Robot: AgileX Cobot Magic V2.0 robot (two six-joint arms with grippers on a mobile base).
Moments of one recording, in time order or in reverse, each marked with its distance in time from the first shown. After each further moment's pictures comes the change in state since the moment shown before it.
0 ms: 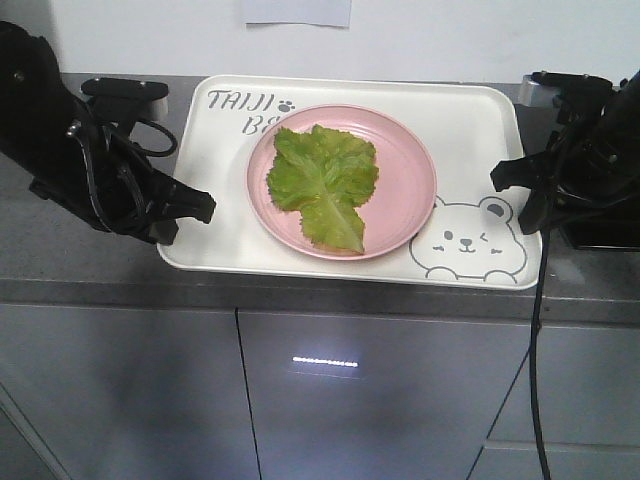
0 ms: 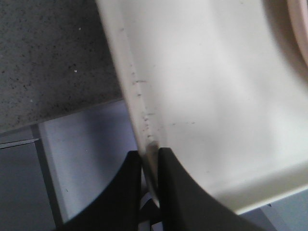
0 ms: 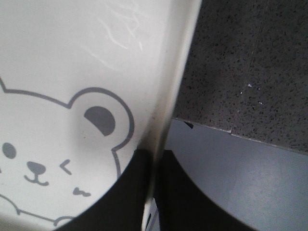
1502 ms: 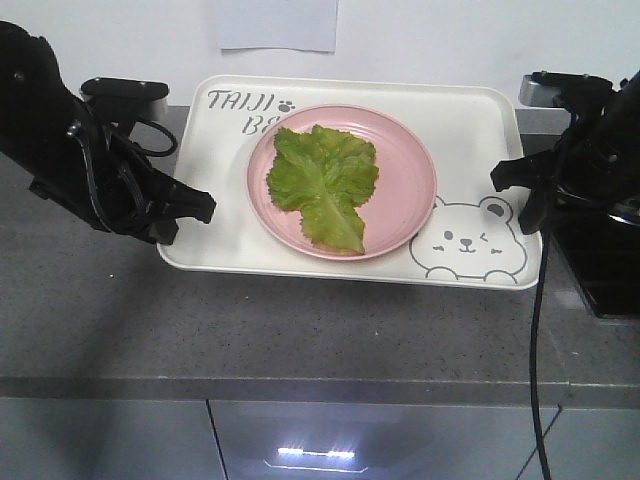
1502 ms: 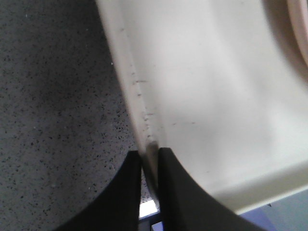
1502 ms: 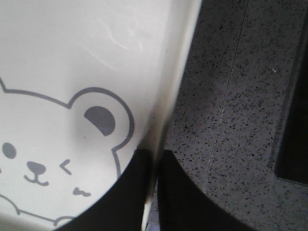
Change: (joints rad) left arm 0.000 0.000 0.000 0.000 0.000 0.000; right arm 0.000 0.000 0.000 0.000 0.000 0.000
